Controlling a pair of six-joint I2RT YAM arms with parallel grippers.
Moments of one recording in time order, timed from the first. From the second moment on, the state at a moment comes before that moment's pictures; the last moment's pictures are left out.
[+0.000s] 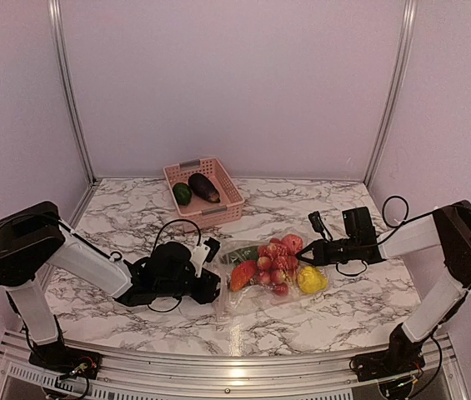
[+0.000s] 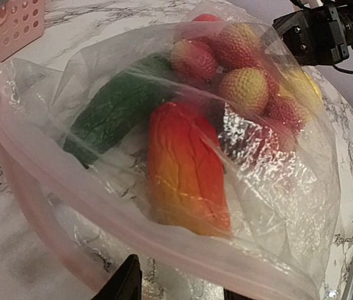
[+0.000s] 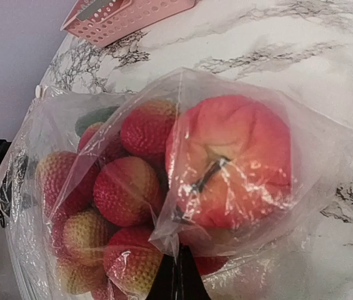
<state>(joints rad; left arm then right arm) -0.99 1.78 0.67 0.55 0.03 -0.37 0.30 1.61 0.63 0.21 -0.69 0.23</state>
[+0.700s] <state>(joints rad) -1.01 1.99 0.91 0.52 0.01 -0.29 0.30 1.63 0.64 0.21 -0.70 0.23</state>
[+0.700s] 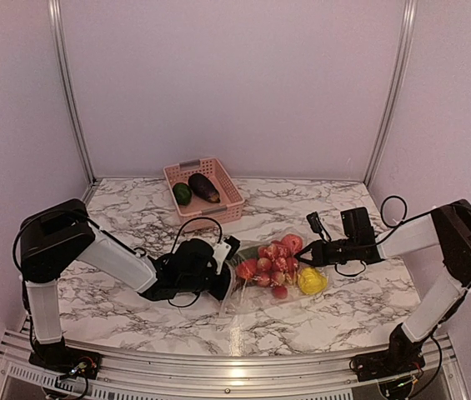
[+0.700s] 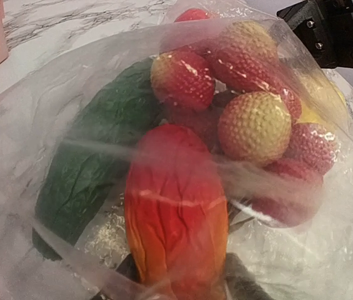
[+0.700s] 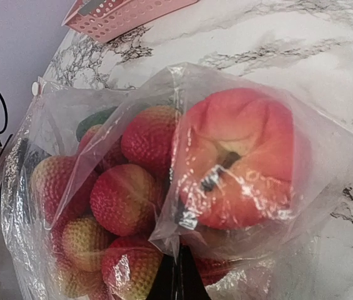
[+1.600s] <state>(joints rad) -0.88 1.32 0.57 0.25 -0.07 -0.36 0.30 1.63 0.64 0.21 -0.69 0.23</state>
